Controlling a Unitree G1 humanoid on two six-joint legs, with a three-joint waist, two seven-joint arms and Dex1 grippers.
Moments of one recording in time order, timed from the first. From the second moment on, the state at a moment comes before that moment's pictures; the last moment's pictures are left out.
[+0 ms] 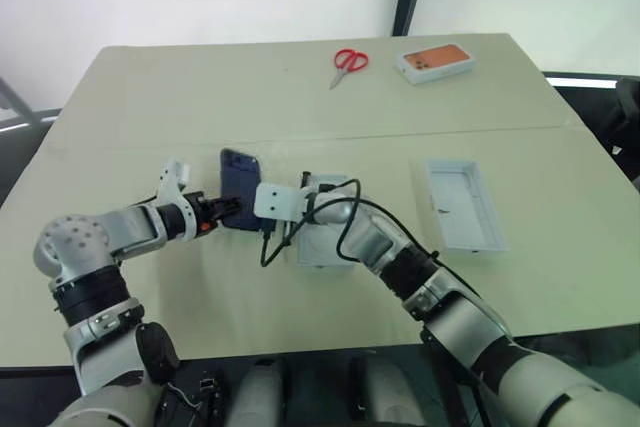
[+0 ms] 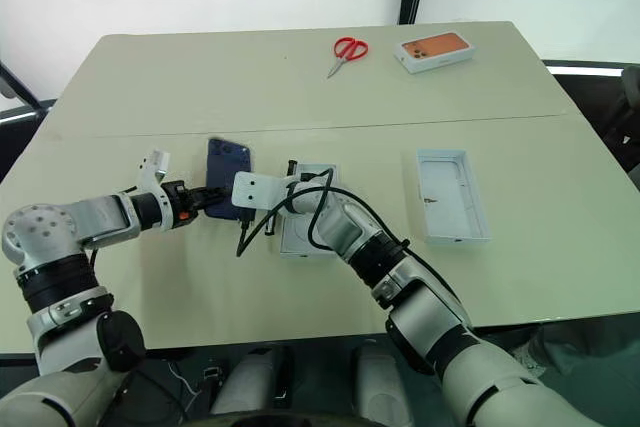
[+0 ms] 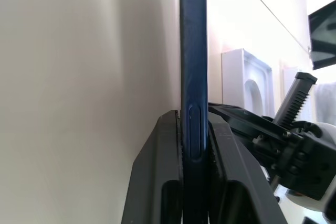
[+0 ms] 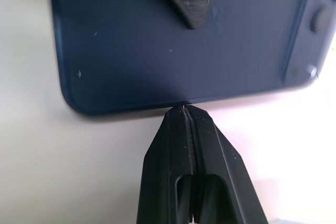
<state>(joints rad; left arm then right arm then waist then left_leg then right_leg) -0.59 0.37 0.66 0.08 -0.94 1.61 -0.06 -0.82 -0.09 0.56 0.40 -0.38 0.25 0.69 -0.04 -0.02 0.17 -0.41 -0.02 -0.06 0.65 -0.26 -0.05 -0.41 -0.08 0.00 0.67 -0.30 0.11</state>
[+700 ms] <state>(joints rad) -0.60 0.16 0.75 0.01 -1.35 1.59 0.22 -0.60 -0.48 0.26 -0.28 -0.14 0.56 0.93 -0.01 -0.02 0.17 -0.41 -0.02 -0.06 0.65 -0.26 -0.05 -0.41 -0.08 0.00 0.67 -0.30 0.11</state>
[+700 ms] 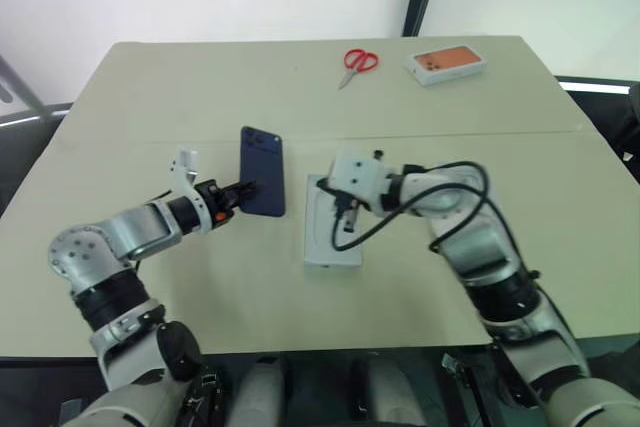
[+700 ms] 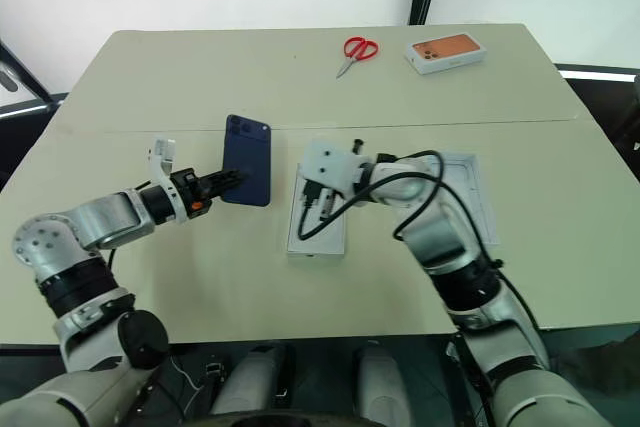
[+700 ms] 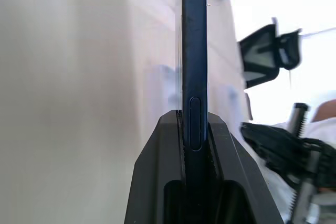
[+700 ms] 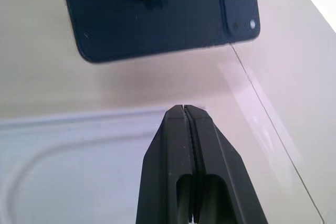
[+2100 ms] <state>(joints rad) -0.36 0.30 0.01 -0.17 -1.94 1.01 0.70 -0.31 -0.75 0.06 -0.36 0.15 0.54 0.96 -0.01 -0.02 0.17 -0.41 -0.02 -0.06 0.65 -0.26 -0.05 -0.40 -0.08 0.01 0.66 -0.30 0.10</state>
